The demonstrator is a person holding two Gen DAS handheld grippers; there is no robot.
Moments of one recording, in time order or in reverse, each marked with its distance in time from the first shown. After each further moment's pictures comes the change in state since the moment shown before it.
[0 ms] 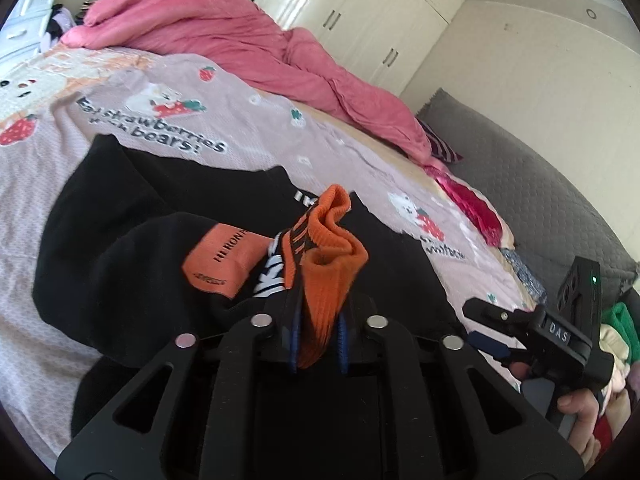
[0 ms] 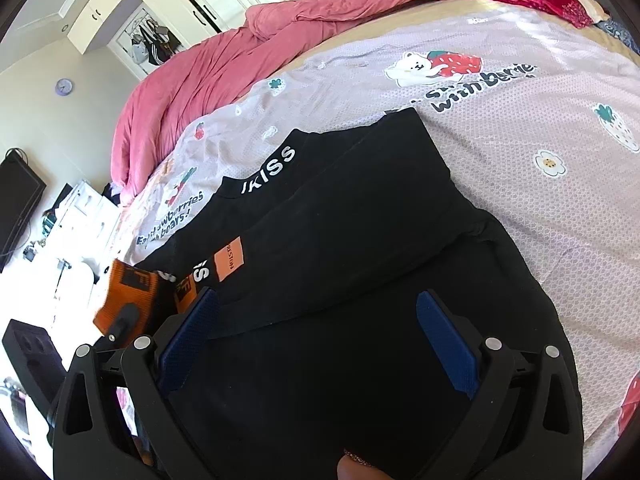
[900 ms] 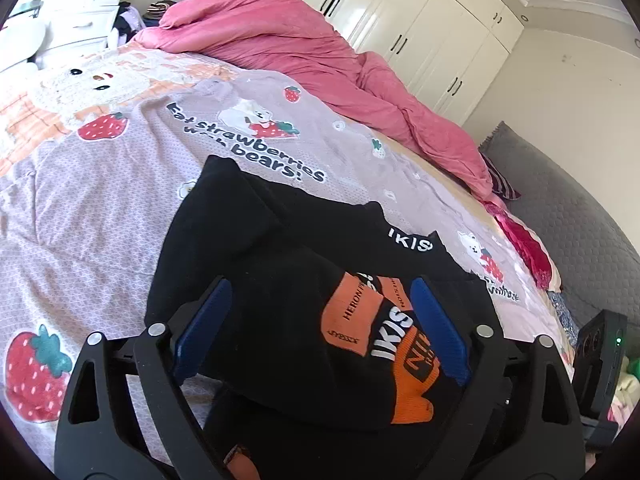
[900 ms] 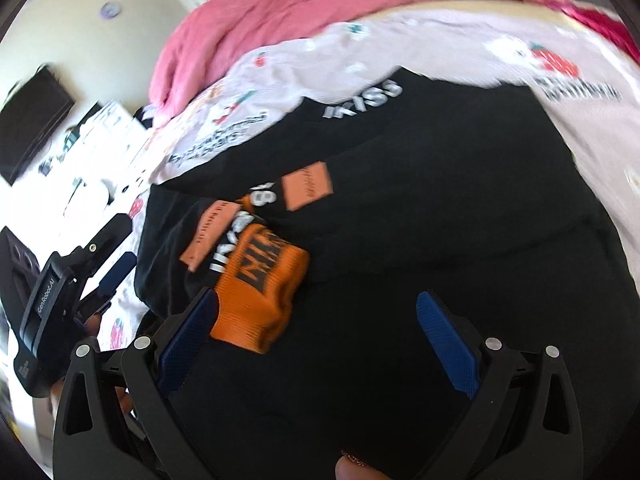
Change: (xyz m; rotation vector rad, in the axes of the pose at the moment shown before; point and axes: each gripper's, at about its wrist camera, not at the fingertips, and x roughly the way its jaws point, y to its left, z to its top) left arm -0.030 0.056 0.018 -0.123 -0.091 0.226; right arm 0.048 0.084 -0.037 -0.251 0.143 0.065
